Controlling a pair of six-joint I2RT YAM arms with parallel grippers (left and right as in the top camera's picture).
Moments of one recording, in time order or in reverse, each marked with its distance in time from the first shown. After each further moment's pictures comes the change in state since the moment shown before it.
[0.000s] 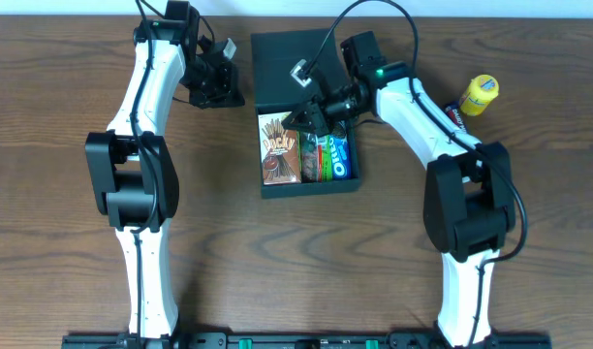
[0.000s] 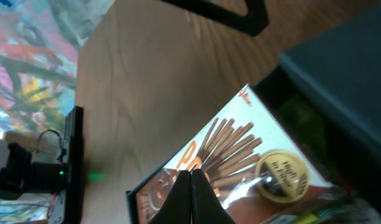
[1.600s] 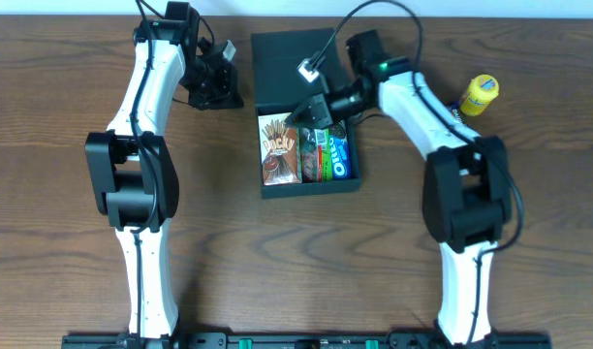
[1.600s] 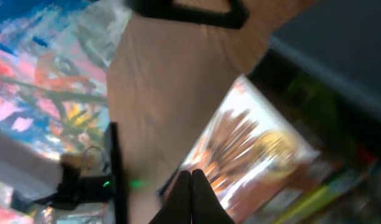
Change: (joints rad) left arm 0.000 0.000 0.000 -0.018 -0.011 0.003; right arm -0.037 0.036 0.081 -0.169 -0.082 0.121
